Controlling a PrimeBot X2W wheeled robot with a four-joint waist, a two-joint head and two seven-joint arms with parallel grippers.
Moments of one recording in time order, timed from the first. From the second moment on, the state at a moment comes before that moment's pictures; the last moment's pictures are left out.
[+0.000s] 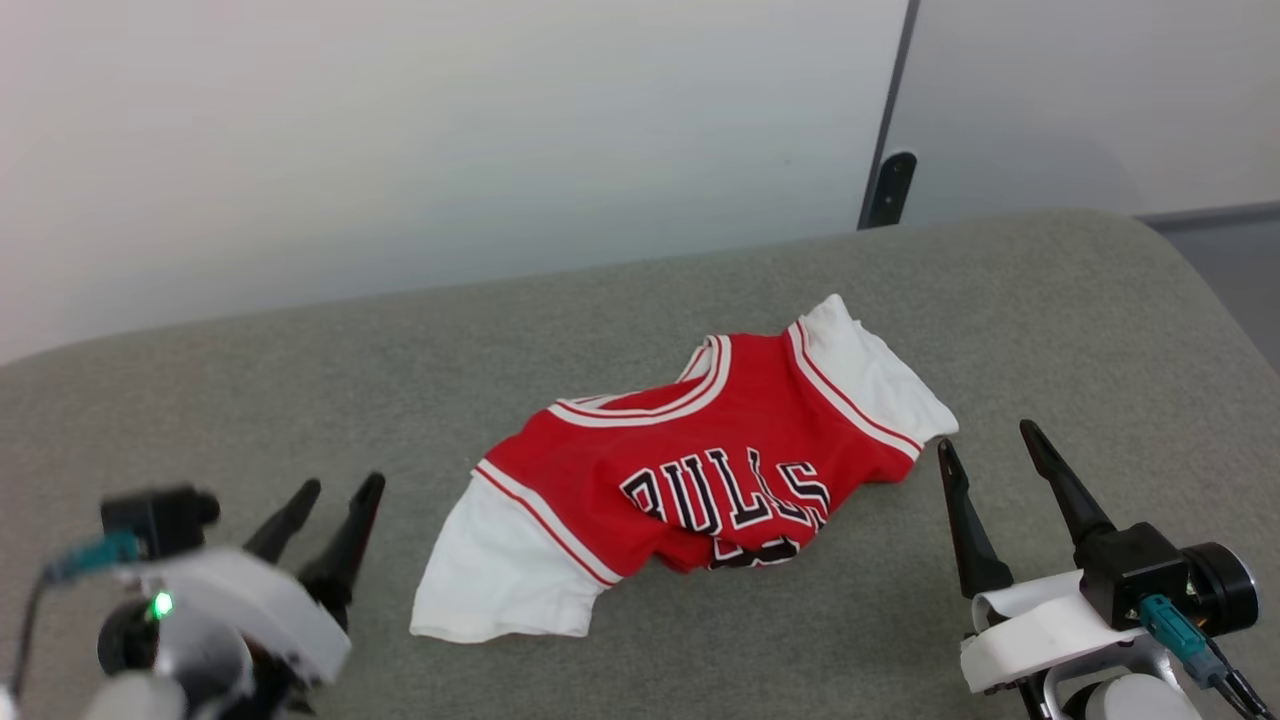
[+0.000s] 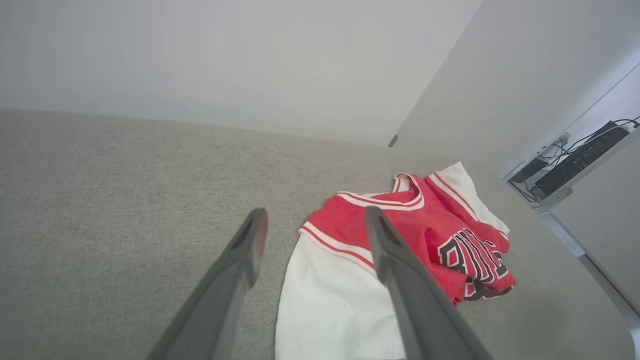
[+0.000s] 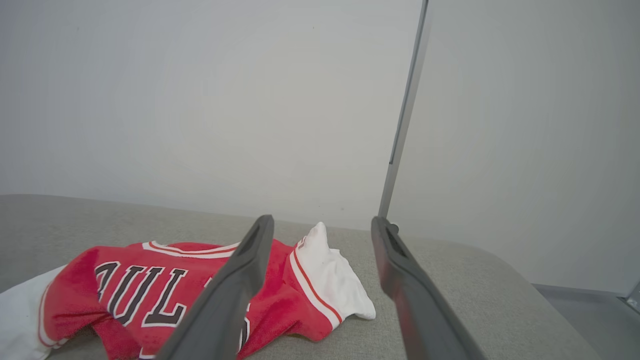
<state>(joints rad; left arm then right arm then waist) -0.11 0.36 -0.07 0.13 -0.71 -0.12 0.13 -0.14 -0.06 0.07 0.18 -0.01 0.13 -0.26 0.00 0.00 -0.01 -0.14</state>
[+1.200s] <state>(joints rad) -0.48 0.55 -0.34 0.45 -0.83 0.06 1.04 -0.20 -0.05 0.07 0.19 0.05 0.13 -0.26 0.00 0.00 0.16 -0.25</state>
